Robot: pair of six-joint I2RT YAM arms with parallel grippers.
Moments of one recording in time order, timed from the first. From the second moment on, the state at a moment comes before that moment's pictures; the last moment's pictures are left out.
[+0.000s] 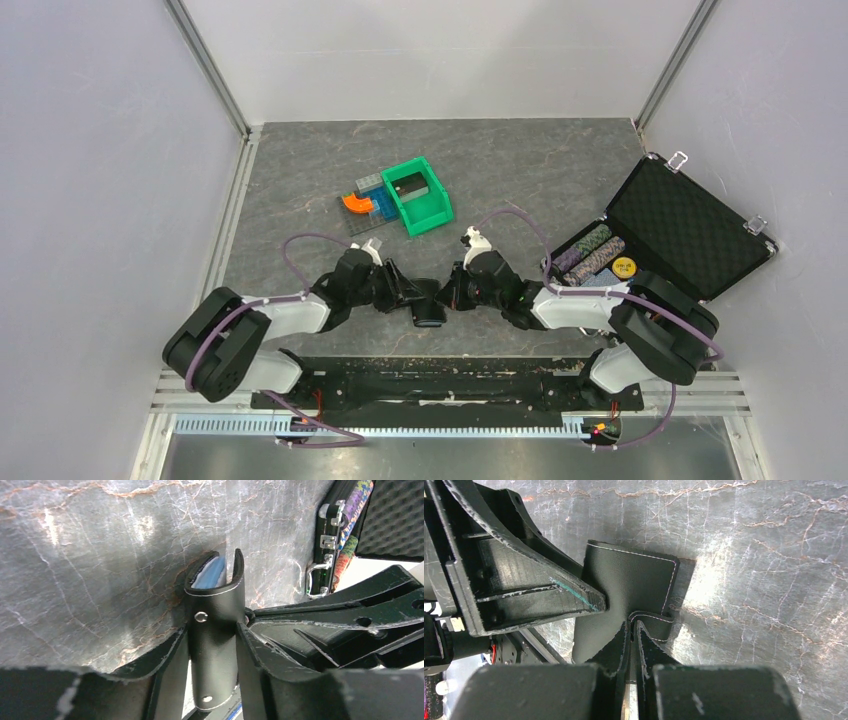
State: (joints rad) left arm -0.60 1.36 0.33 0.37 0.33 -1.05; right arm 0.89 1.47 0.53 0.35 -0.05 0.76
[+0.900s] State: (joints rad) left arm -0.60 1.26 0.41 0.16 0.28 -0.98; right arm 0.79 1.34 0.40 0.38 -0.09 0.69
